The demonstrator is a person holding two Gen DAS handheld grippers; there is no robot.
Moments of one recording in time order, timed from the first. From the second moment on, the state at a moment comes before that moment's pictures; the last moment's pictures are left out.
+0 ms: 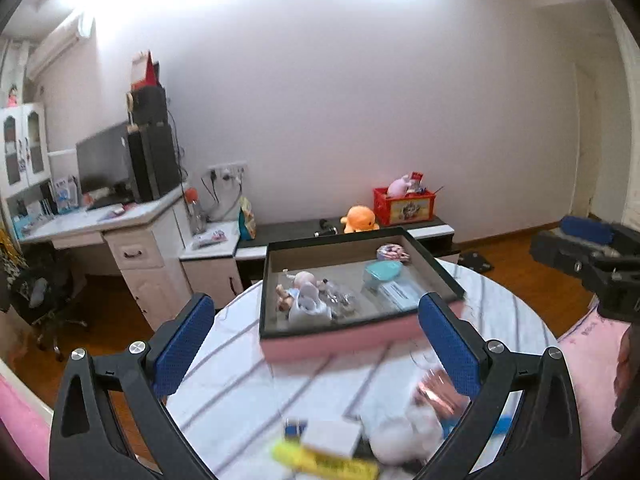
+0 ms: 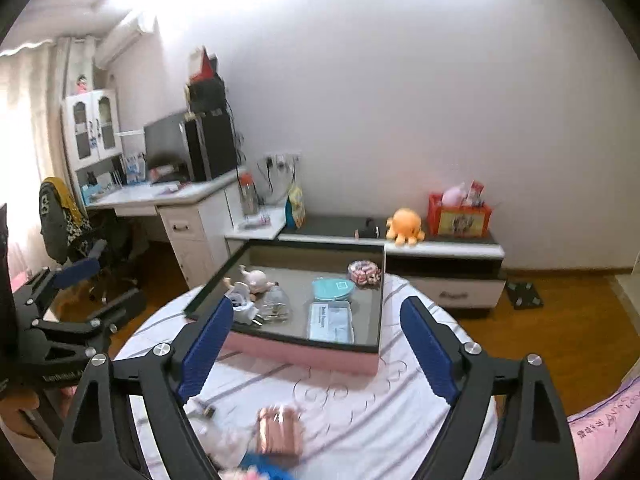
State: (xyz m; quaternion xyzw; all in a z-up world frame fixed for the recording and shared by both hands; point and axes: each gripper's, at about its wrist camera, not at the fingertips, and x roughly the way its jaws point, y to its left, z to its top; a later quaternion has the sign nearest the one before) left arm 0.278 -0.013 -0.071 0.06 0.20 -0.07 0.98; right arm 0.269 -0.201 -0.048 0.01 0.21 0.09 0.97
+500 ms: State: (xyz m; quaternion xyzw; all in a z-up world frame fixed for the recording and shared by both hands) left arm 0.136 -0.005 -0.079 0.01 0.13 -0.04 0.99; right arm 0.142 -0.174 -0.065 0.00 0.12 0.02 0.99
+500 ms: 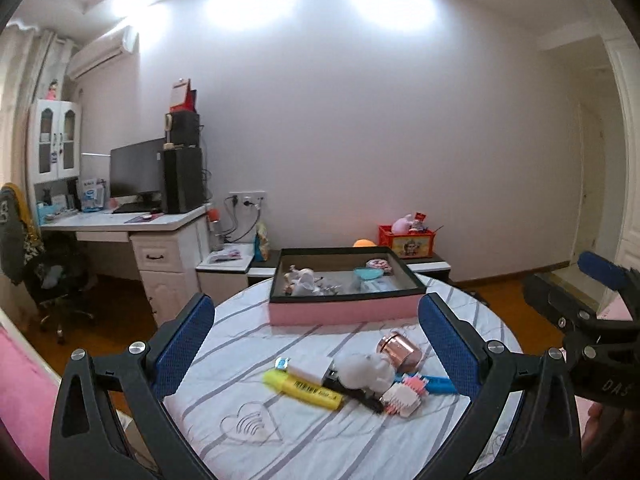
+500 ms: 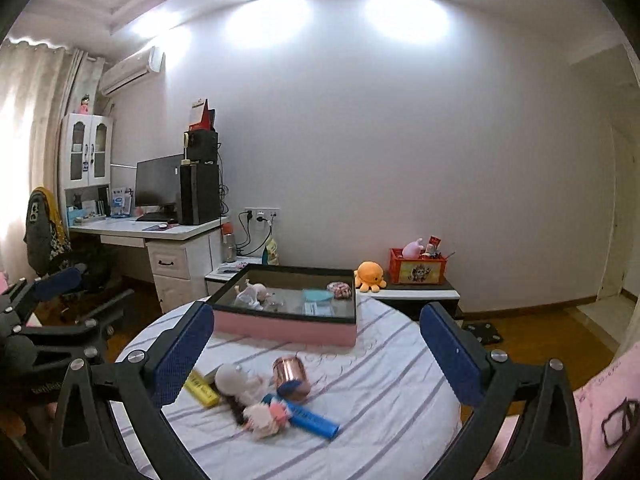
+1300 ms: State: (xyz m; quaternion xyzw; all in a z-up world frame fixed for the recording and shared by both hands) left arm 0.155 0.023 -0.121 0.01 0.20 -0.01 0.98; right arm 0.136 -0.176 -0.096 0.02 0.17 0.01 0.99
